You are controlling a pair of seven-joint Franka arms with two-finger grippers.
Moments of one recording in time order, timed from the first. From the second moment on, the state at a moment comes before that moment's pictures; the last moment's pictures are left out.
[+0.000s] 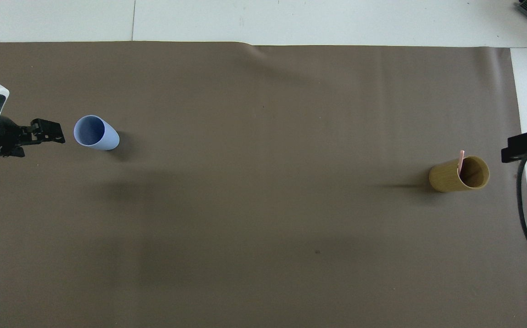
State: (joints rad) left arm 0.08 0.10 -0.05 -1.94 -0.03 2.11 -0.22; right arm 0.03 0.00 -0.04 -1.39 -0.03 1.37 0.10
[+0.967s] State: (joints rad) left arm 0.07 0.25 -0.05 -1.95 -0.03 2.32 -0.22; right arm 0.03 0.00 -0.05 -1.39 -0.03 1.37 0.10
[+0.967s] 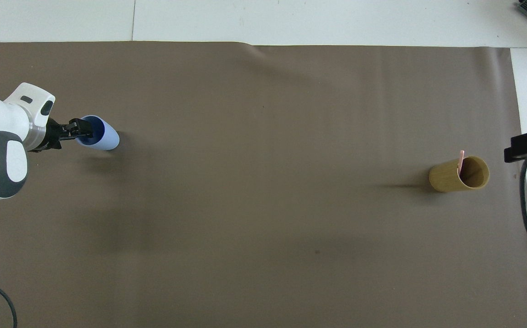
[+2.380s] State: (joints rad) left arm -0.22 0.09 -0.07 -1.81 -0.04 2.02 -0.53; right arm 0.01 0.00 -0.05 -1.39 -0.03 1.38 0.10
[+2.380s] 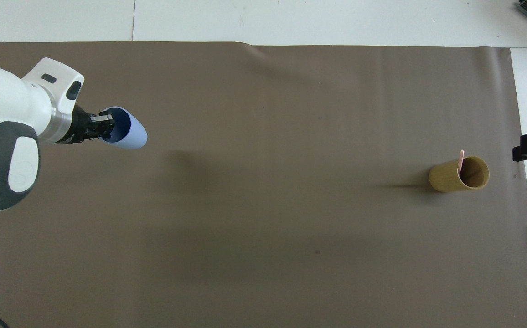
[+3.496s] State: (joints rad) left arm -0.71 0.28 -0.07 -1.82 0.09 2.20 -1.02; right arm 0.01 0.00 -0.05 -1.39 -0.03 1.38 0.10
